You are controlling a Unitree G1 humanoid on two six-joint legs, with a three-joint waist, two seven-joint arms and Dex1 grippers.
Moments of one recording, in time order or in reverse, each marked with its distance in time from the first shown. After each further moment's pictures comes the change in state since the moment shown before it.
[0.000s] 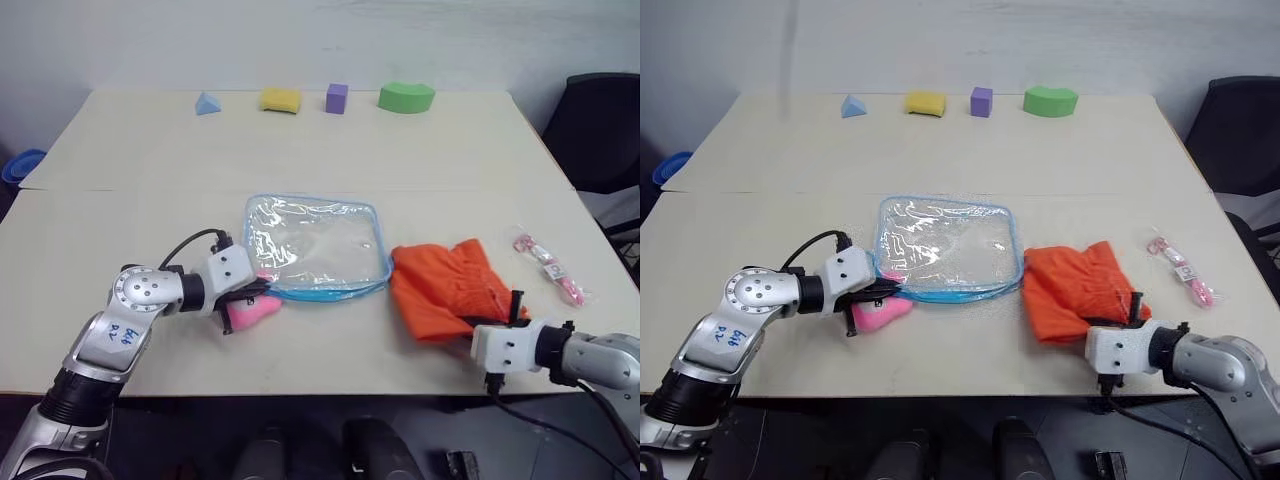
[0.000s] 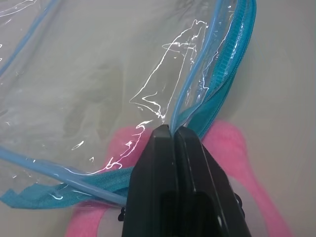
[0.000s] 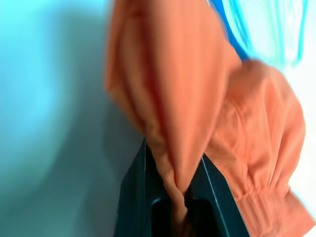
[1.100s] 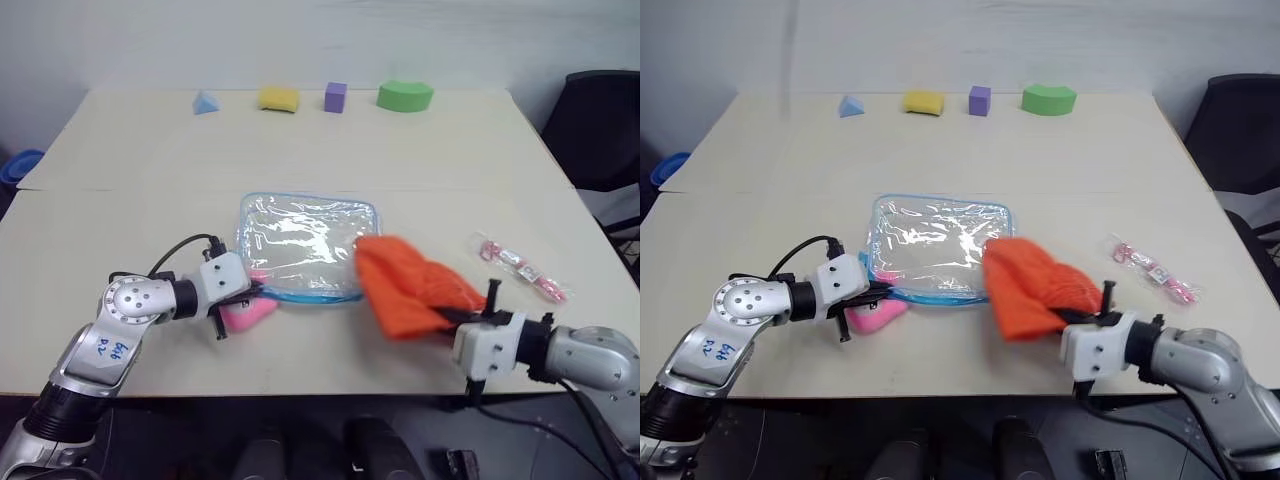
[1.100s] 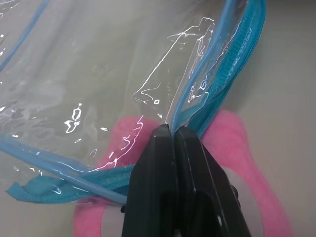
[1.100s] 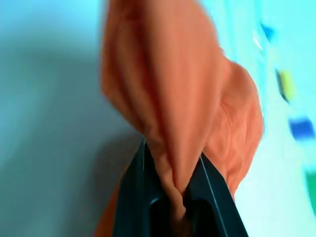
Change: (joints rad) left arm 0.071 0.032 0.018 -0.060 0.034 -0.043 0.058; right arm 0.003 0.072 0.028 -0.213 0.013 0.038 0.005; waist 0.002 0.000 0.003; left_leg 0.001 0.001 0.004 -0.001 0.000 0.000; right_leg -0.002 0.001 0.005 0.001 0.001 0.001
